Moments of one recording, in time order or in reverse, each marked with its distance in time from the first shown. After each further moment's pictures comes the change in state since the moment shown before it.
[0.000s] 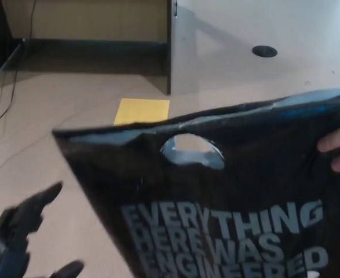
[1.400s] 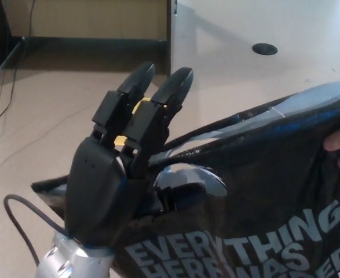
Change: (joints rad) left_arm -0.266 -0.261 -0.150 -0.428 0.399 0.263 -0.060; right_arm -0.005 -0.009 0.010 0.007 -0.002 -0.002 -0.012
